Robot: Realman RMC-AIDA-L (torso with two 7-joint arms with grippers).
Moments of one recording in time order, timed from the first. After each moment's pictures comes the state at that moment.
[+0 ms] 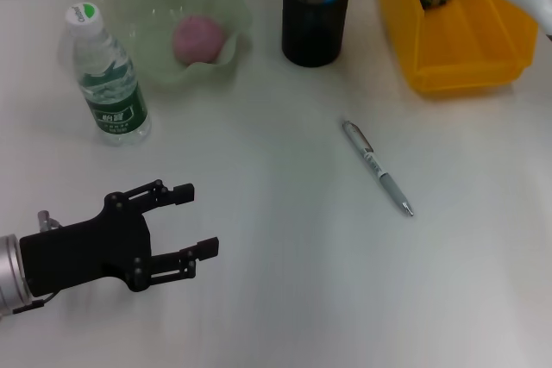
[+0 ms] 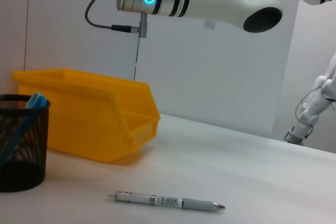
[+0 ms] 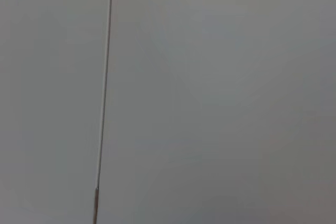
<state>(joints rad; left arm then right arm) -0.38 -2.06 0.52 0.39 2.07 1.69 -0.88 1.00 2.09 -1.21 -0.31 -0.81 -0.64 0.77</state>
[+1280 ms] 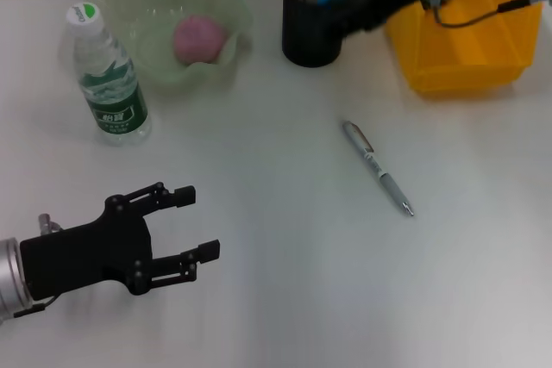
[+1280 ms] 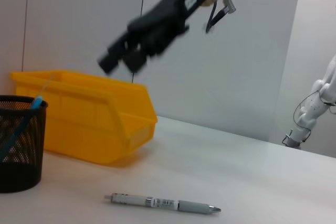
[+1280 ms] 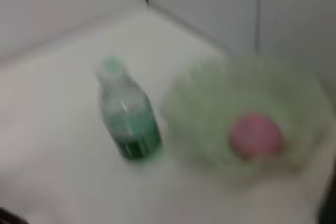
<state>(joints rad) -0.37 -2.06 0.52 0.39 2.07 1.70 -0.88 0.92 2.00 -1.10 -1.01 -2.31 -1.45 2.30</state>
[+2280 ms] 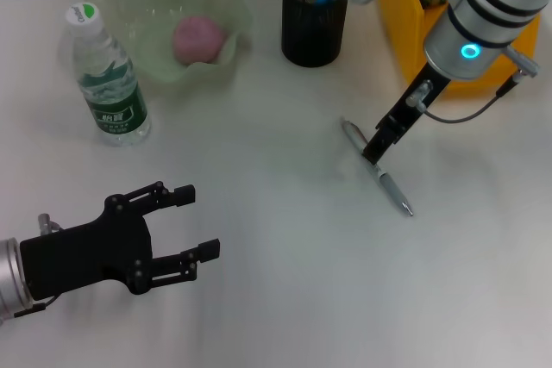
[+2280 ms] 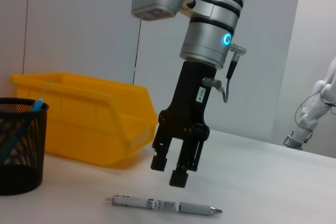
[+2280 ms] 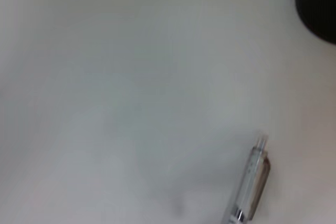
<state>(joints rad) -0.37 -2.06 0.52 0.38 2.07 1.70 -0.87 1.07 2.08 -1.23 -0.72 -2.75 -1.42 2.54</state>
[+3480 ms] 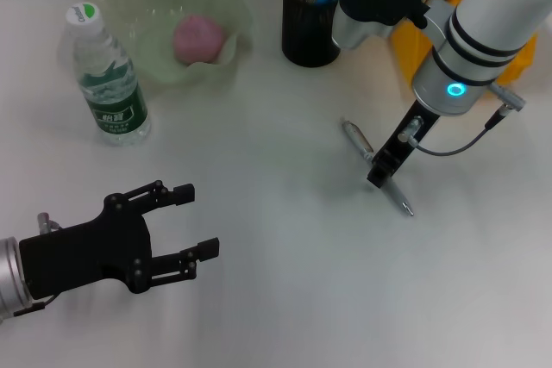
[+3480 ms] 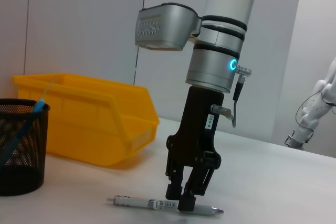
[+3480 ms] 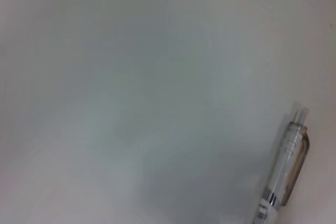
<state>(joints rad) -0.37 -2.06 0.51 0.39 2.07 1.70 -0.87 1.06 2.09 -1.36 -0.62 -2.67 -1.34 2.56</state>
